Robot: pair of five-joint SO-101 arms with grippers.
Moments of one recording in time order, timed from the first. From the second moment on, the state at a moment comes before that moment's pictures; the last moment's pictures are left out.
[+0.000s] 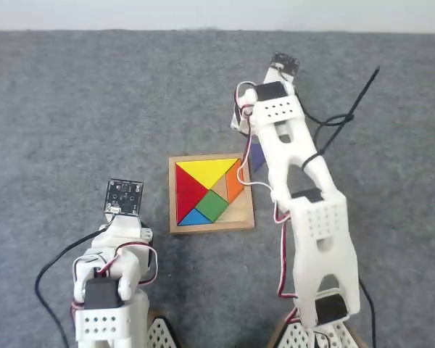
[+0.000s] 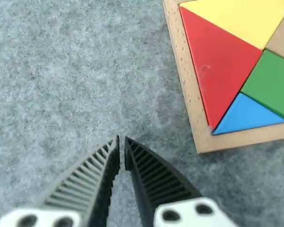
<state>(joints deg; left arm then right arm) -9.4 -102.9 97.2 72.0 -3.9 -20.1 47.6 -41.8 78.1 -37.8</state>
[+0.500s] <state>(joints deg) -9.4 -102.9 97.2 72.0 -3.9 -18.6 67.7 -74.7 100.0 -38.8</state>
